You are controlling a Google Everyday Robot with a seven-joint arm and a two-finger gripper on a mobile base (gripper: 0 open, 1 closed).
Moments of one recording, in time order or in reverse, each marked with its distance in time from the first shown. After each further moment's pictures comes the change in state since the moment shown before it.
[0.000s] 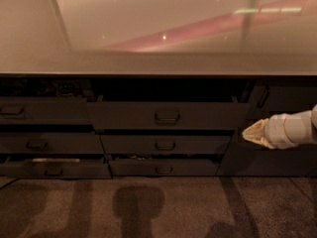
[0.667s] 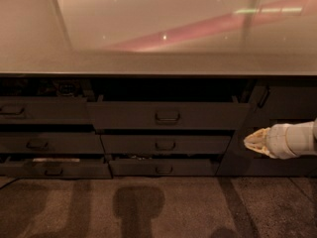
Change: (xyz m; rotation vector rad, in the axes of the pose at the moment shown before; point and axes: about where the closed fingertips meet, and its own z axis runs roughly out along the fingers) arm 0.004 0.022 0.001 0.013 0.020 -0.026
